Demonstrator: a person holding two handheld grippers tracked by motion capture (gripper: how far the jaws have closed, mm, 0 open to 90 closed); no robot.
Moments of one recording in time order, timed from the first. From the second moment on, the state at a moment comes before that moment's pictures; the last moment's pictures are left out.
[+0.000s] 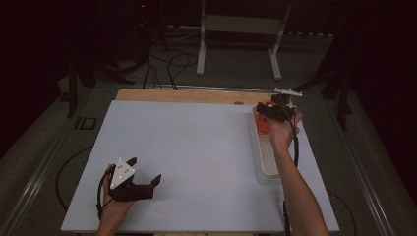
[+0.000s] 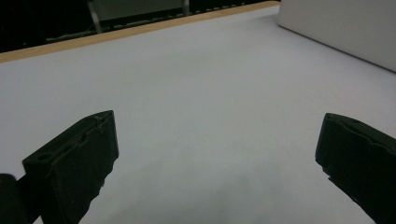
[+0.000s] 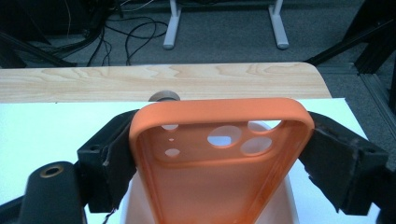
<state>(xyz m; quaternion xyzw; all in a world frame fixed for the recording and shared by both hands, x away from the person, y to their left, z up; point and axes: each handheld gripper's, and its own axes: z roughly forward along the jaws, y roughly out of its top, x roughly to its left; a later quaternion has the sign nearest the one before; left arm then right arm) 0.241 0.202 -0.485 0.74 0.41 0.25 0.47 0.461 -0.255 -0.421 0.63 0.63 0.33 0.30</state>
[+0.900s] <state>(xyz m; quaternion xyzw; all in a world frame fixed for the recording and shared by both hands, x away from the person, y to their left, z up) 0.241 0.201 -0.485 0.74 0.41 0.25 0.47 0.464 -0.253 -0.425 0.63 0.63 0.33 0.31</state>
